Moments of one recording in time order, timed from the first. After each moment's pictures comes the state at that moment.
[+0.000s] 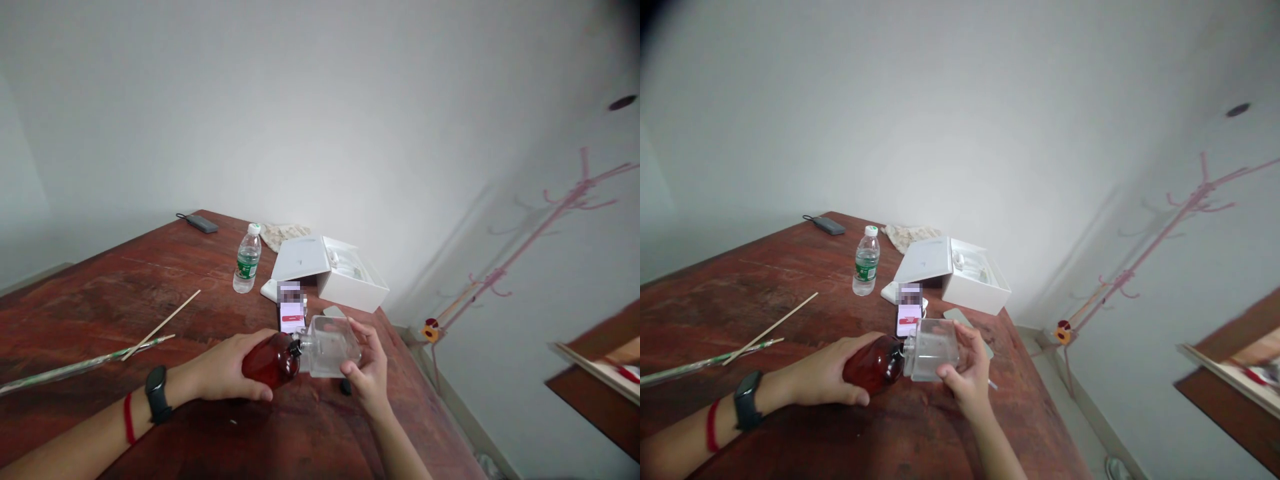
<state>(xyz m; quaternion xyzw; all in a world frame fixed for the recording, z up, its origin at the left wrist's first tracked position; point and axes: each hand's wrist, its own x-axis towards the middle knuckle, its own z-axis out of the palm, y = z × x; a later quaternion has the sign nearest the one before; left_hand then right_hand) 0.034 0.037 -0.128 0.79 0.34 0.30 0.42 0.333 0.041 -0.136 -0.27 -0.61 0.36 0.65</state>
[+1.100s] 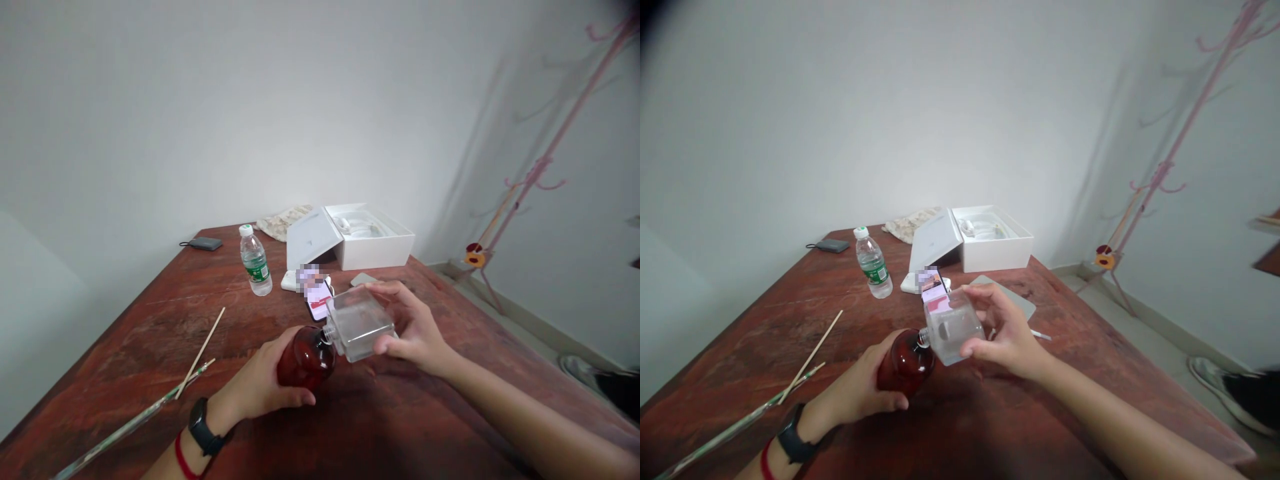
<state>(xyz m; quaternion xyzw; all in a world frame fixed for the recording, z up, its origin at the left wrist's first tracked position) 0.025 0.040 -0.121 0.79 0.31 0.26 0.45 0.322 0.042 -0.100 -0.26 -0.64 0.36 0.63</state>
